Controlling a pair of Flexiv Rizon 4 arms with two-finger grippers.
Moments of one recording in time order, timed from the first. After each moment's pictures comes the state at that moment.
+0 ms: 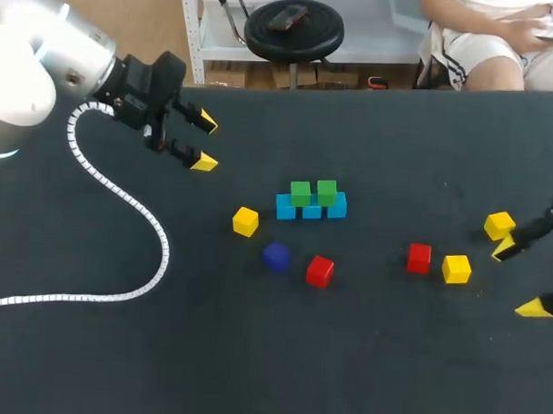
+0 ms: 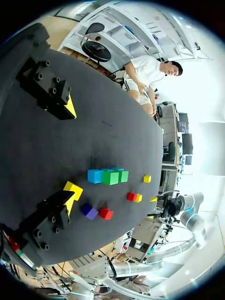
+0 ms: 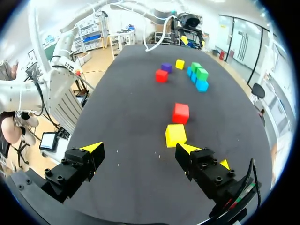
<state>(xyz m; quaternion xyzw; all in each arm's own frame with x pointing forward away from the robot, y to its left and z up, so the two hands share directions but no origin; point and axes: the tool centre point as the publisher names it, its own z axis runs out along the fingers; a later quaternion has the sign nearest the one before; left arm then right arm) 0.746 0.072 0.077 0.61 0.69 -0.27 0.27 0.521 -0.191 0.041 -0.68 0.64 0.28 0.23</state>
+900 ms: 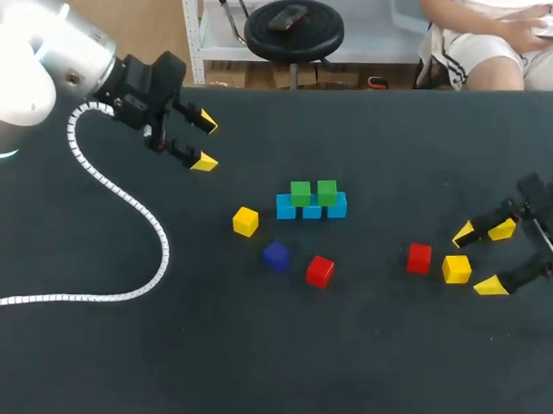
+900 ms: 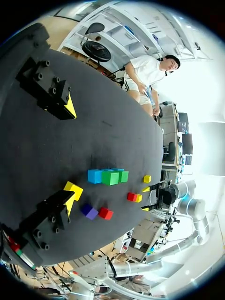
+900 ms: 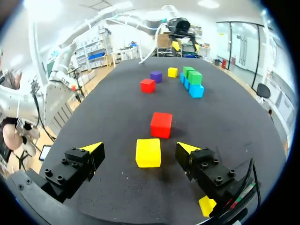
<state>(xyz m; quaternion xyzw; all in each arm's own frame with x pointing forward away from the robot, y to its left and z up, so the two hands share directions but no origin) 0.746 0.072 0.077 0.61 0.69 -0.27 0.27 0.570 -0.162 0.007 -0.63 0.64 0.36 0.25</state>
